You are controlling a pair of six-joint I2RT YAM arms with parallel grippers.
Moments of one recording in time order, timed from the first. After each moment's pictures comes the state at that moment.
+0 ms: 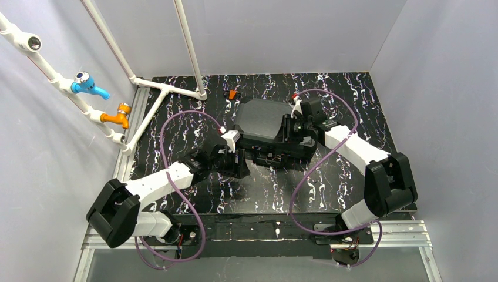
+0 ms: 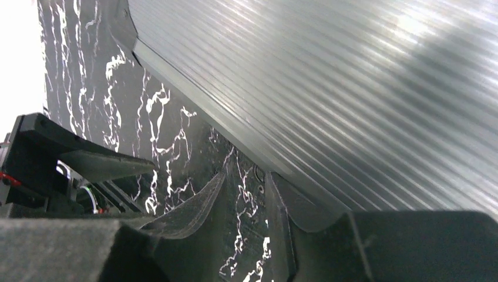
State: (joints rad) left arm -0.71 1.26 0.67 -0.14 0.21 -0.49; right arm 0.43 1.52 1.06 -0.34 -0.41 0.44
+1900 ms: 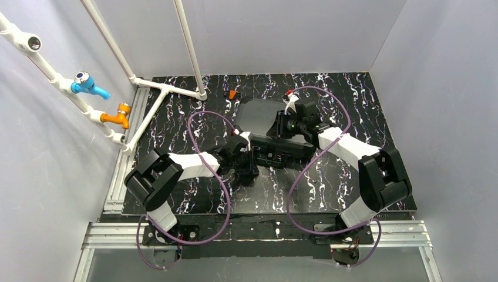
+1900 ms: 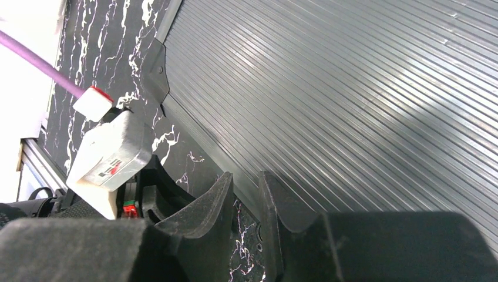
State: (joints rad) left arm -0.78 1.66 0.78 0.05 0.14 -0.68; right arm 0.47 1.58 1.01 -0.09 -0.38 0.42
